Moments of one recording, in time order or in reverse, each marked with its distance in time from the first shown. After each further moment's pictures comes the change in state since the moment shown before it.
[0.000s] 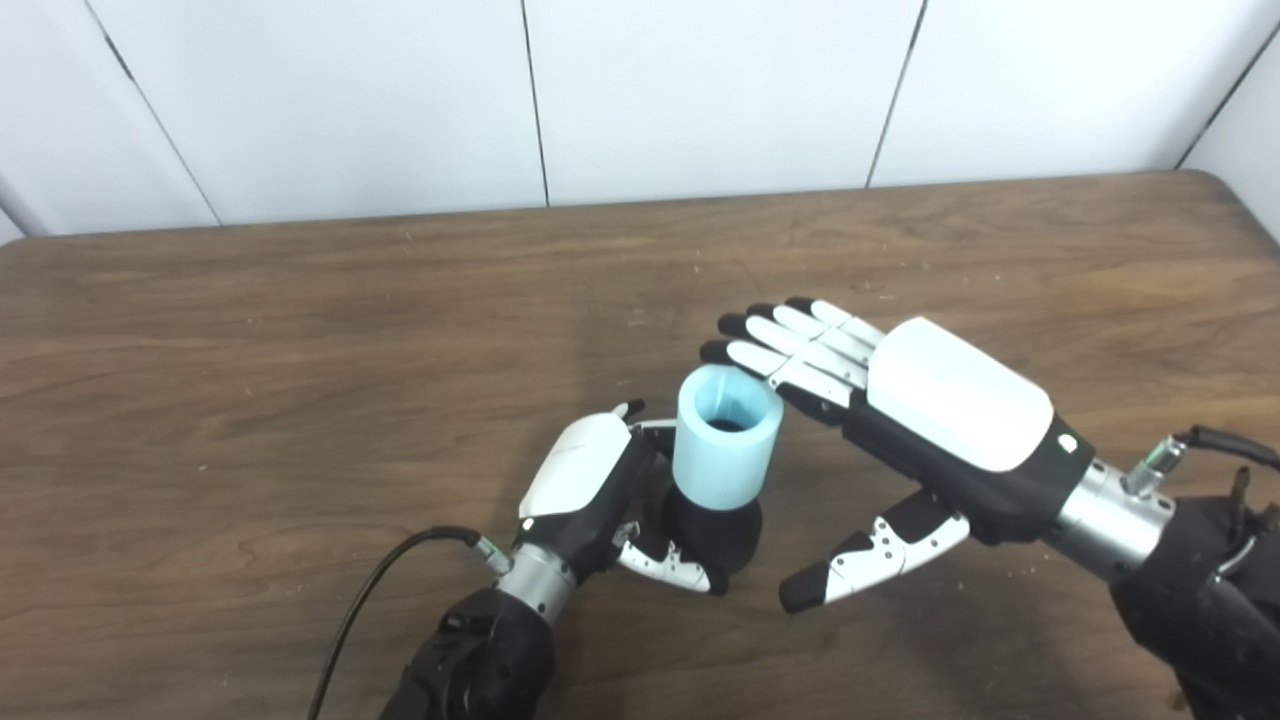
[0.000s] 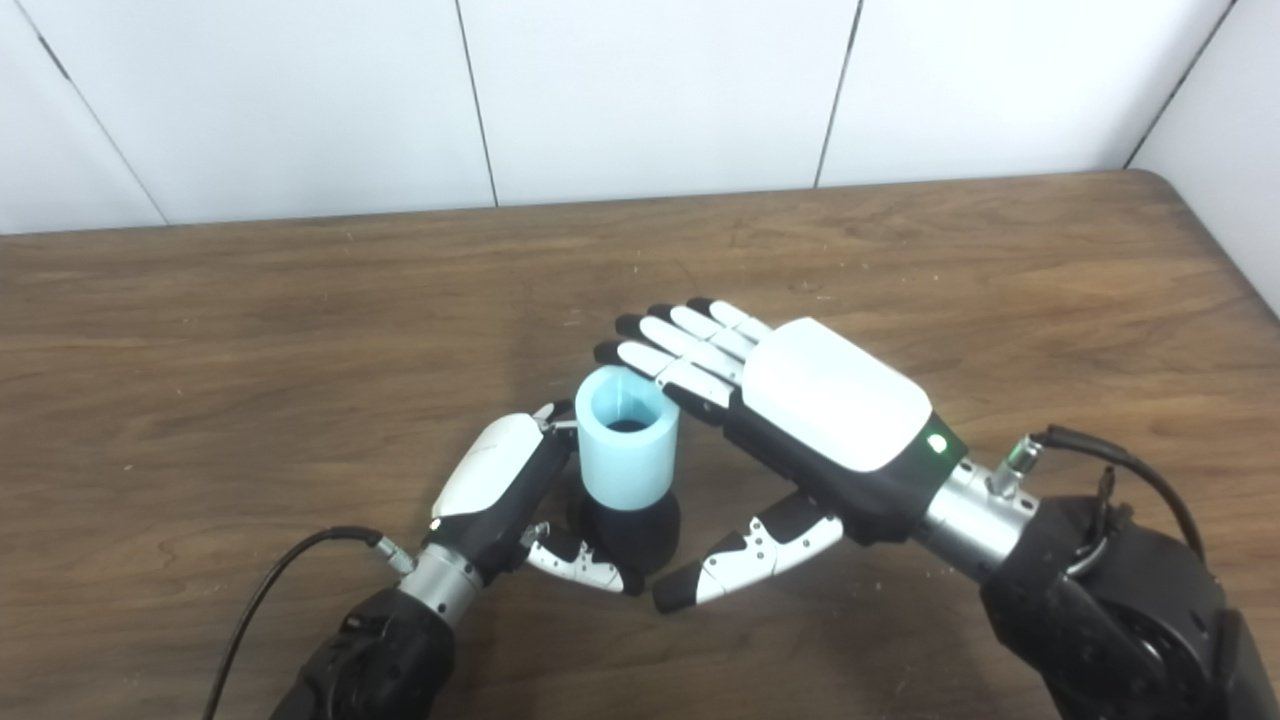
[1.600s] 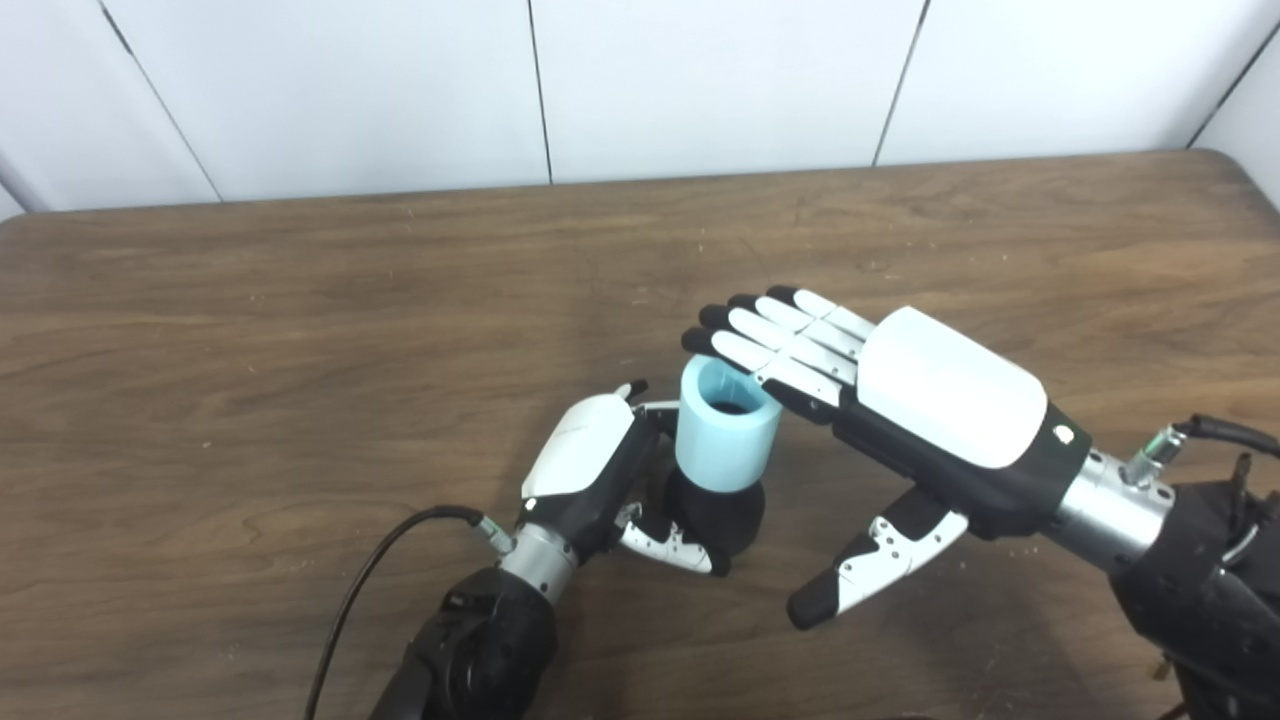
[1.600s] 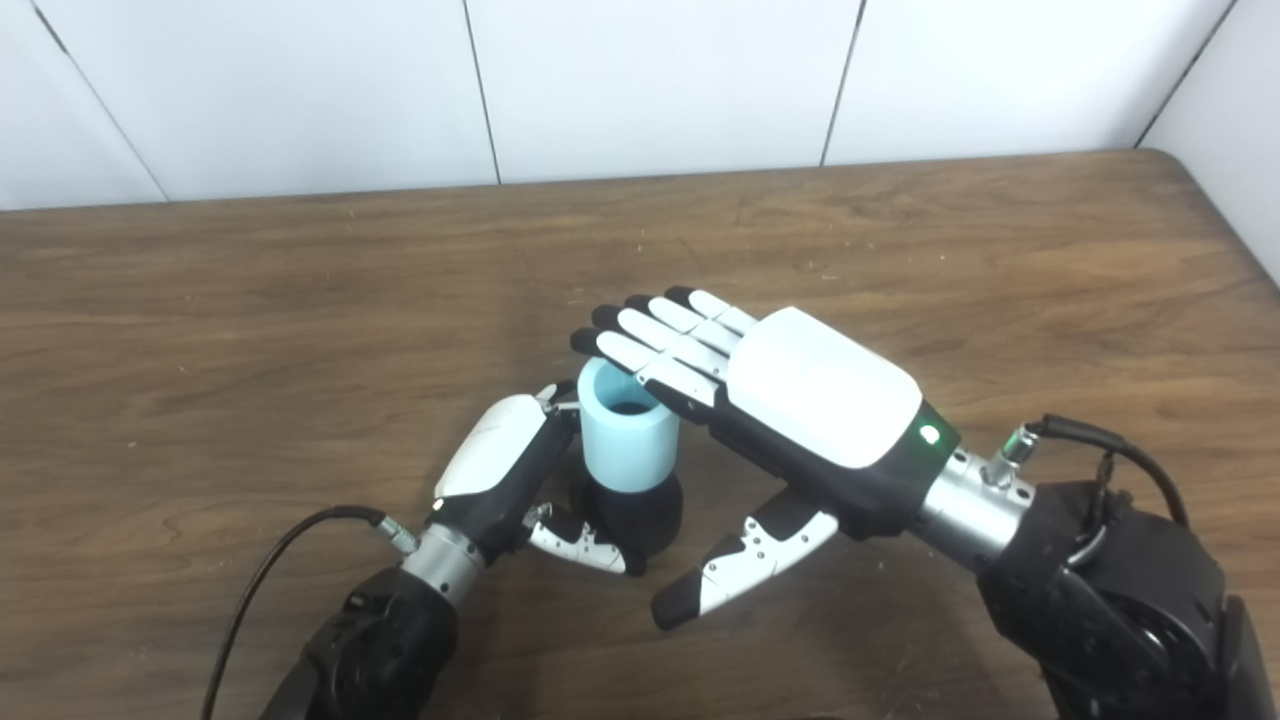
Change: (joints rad) left arm 0.000 0.003 -0.004 -0.001 0.001 0.000 -0.001; right arm -0.008 0.046 -0.043 -0.020 0.020 -0.049 0.055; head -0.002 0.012
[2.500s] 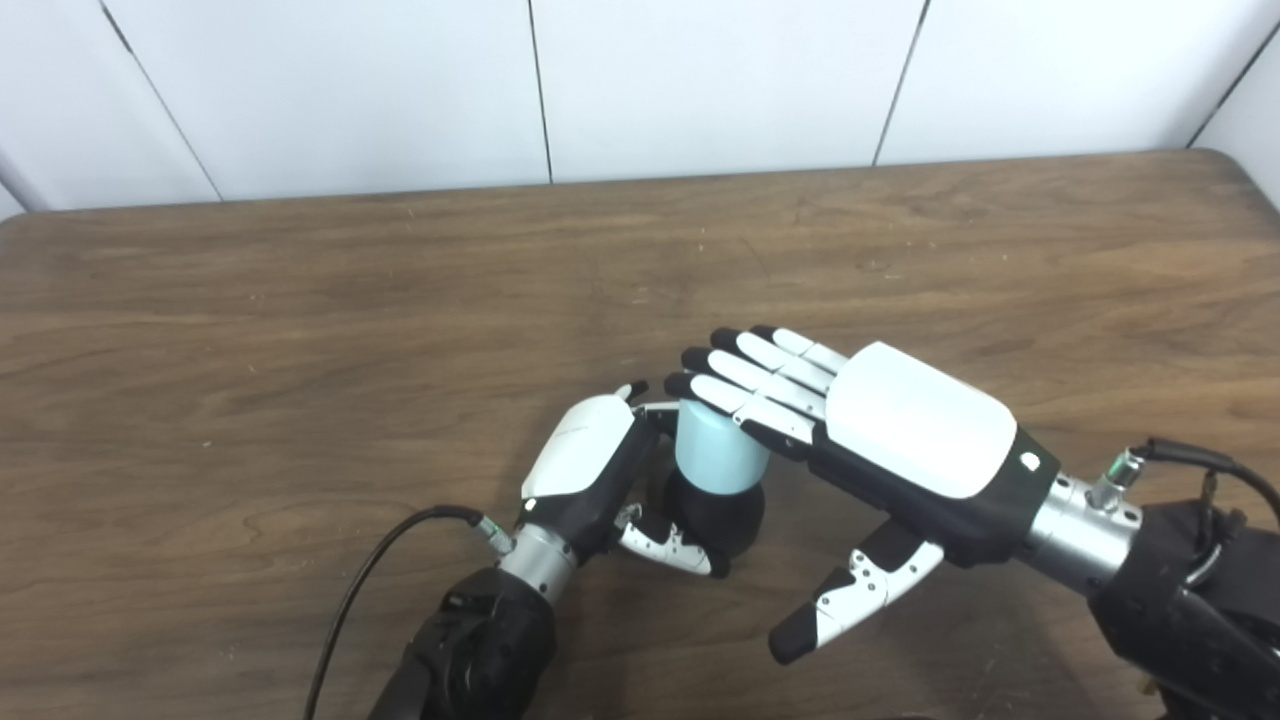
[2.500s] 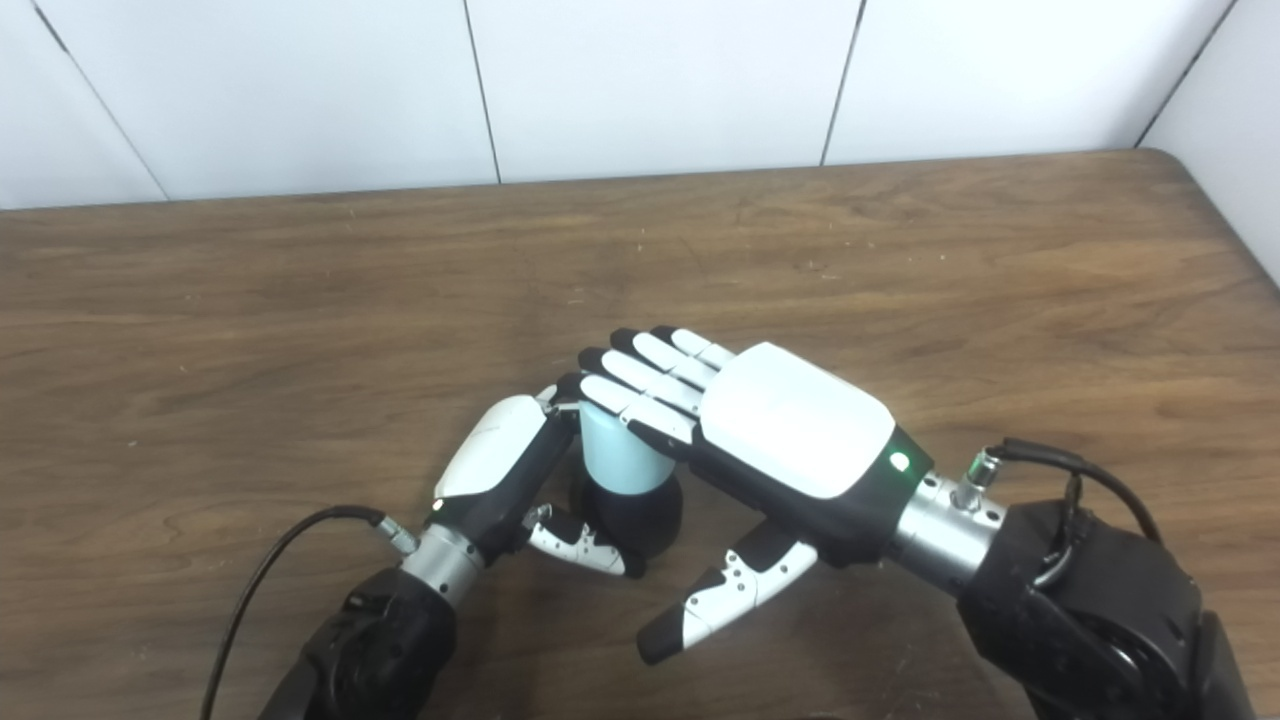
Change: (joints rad) left arm -0.002 0.004 -0.003 0.000 0.003 0.000 -0.002; right arm 0.015 0.000 0.069 -0.002 -0.064 0.001 0.042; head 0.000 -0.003
